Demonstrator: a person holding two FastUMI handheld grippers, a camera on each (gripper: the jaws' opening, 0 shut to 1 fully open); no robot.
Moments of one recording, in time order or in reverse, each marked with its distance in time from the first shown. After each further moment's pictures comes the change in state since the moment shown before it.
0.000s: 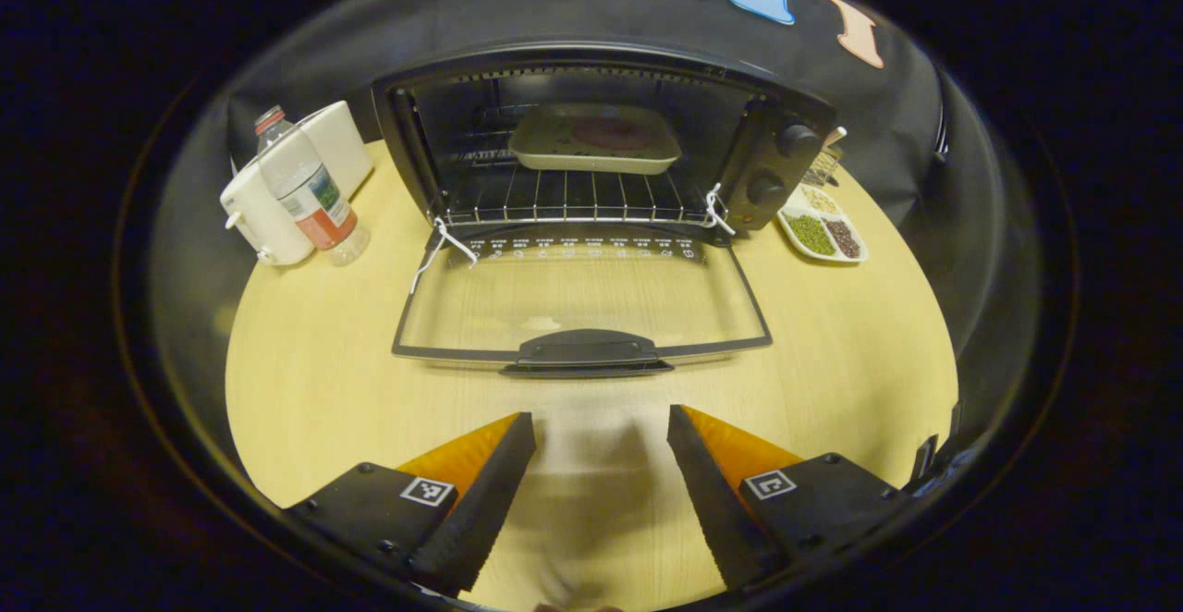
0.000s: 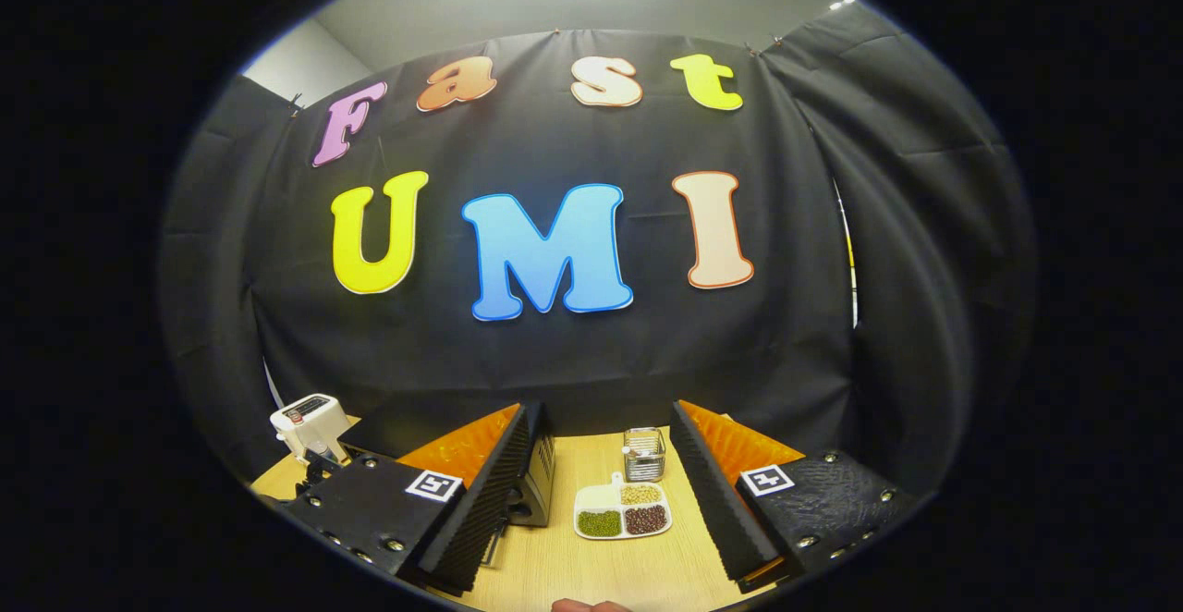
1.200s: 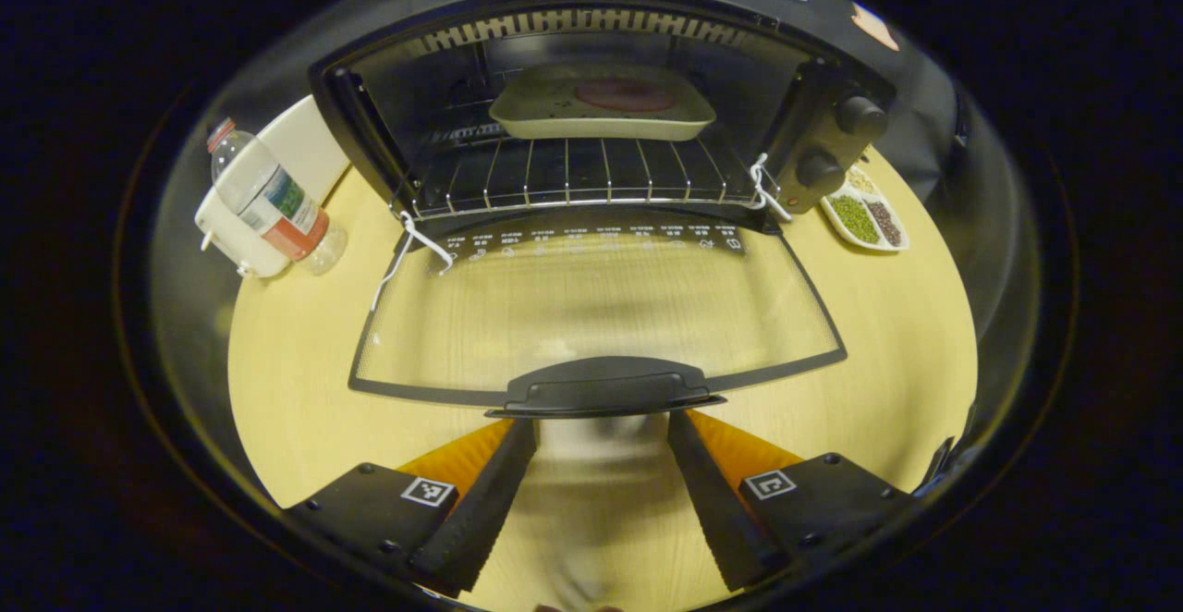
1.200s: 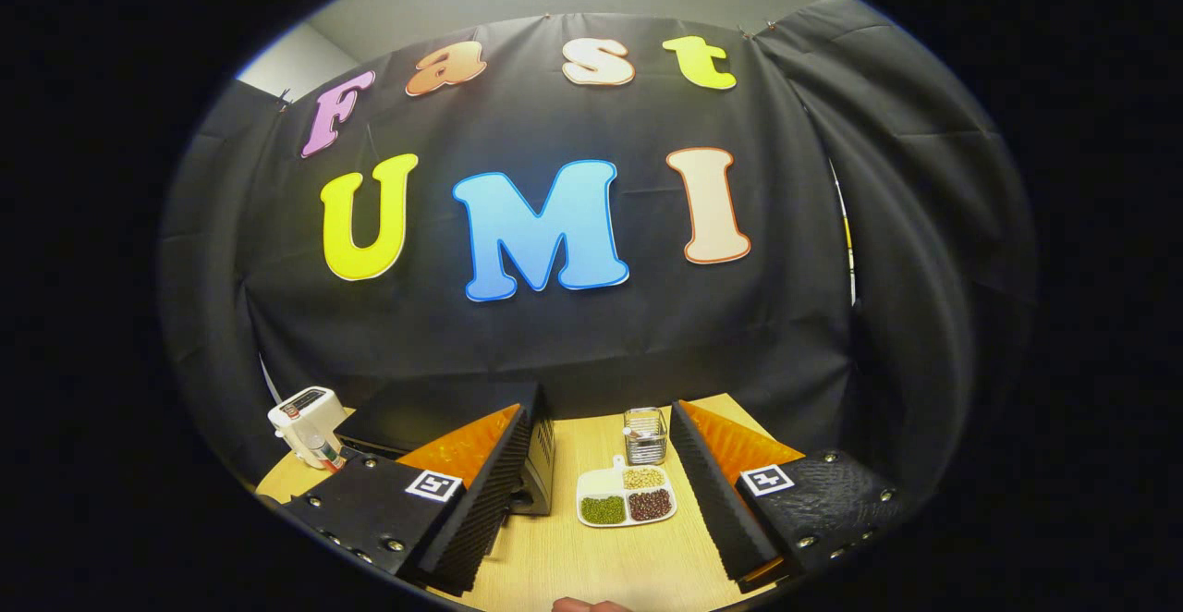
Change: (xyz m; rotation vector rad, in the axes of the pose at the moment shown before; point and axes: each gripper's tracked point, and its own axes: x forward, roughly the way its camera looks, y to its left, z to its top) left arm 0.035 0.010 0.006 0.023 0.086 0.032; right arm 0.002 0.010 -0.021 0.011 0.060 -0.004
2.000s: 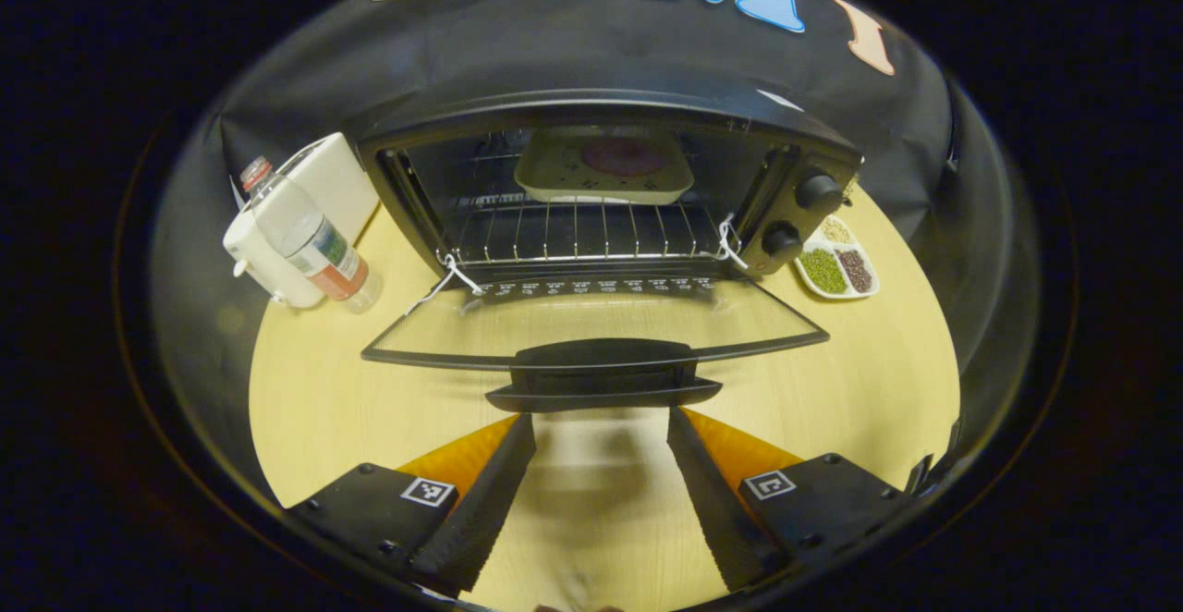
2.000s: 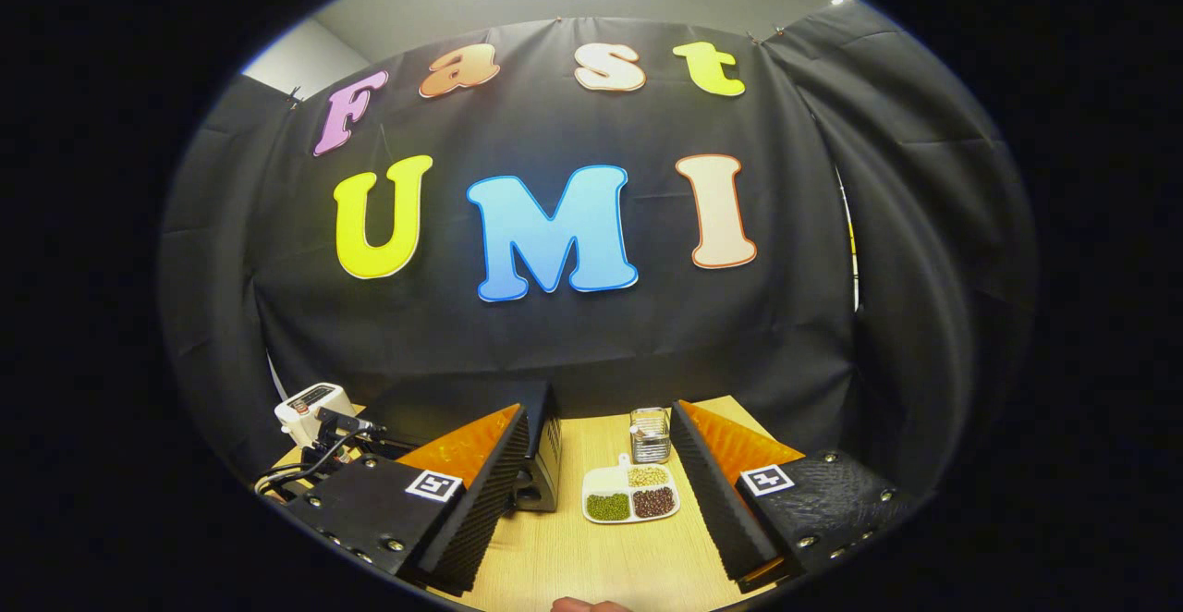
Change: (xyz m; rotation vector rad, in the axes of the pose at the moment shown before) left arm -0.046 -0.002 0.020 -0.014 -0.126 0.002; right arm -0.012 0.009 0.007 -0.019 -0.009 0.019
